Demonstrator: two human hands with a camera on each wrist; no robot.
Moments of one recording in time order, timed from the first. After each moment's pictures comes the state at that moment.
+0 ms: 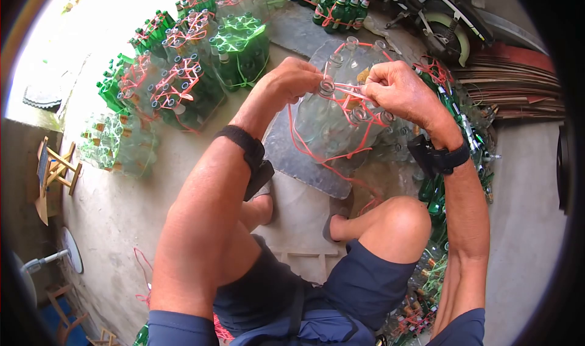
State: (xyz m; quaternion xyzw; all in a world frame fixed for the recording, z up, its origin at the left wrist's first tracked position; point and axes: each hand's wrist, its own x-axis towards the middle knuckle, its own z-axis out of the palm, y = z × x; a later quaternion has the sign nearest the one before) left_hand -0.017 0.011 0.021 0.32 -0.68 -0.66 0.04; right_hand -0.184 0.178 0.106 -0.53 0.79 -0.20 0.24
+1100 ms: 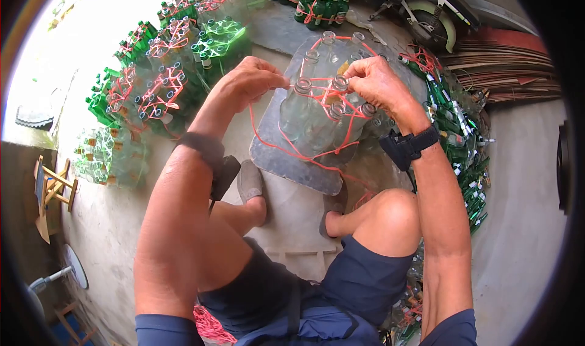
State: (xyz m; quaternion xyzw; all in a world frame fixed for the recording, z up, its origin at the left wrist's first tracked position) left_hand 0.002 -0.016 0.010 0.32 -0.72 -0.62 0.03; right_hand -0.213 0.175 0.041 -0.47 0.78 -0.35 0.23
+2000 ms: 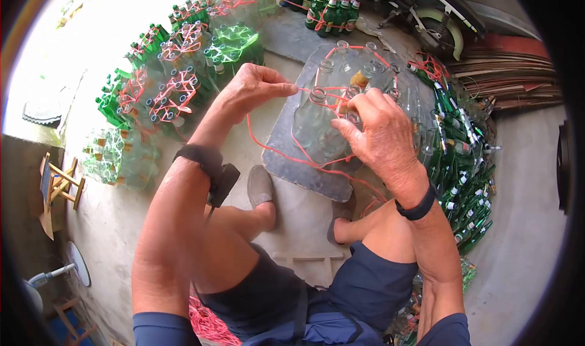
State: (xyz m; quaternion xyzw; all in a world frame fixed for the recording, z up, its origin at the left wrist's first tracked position) left_hand 0.037 -0.015 0.035 0.27 -0.79 -0.54 0.09; right_hand -0.112 0.219 0.077 -0.61 0.76 -0.19 -0.10
